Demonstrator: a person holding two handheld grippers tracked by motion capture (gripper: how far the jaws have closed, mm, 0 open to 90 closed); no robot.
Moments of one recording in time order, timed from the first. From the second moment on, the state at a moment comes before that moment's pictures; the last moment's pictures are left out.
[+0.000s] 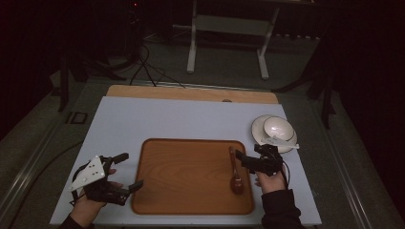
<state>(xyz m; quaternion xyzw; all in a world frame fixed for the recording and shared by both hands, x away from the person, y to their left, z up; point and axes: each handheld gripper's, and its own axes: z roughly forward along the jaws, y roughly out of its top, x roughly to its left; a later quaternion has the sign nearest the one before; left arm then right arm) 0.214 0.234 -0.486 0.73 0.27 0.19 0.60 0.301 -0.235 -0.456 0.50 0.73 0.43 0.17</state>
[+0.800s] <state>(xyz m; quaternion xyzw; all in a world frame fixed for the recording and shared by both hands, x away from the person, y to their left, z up) 0.216 0.233 -0.488 0.73 0.27 0.19 0.60 0.275 -0.286 -0.453 0.45 0.75 0.46 0.17</state>
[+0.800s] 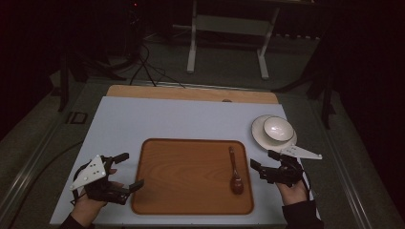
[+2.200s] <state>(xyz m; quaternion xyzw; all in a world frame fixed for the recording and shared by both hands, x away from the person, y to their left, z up) 0.216 0.231 -0.489 0.74 0.26 0.18 0.60 0.263 -0.313 -0.501 0.36 0.78 0.49 0.15</state>
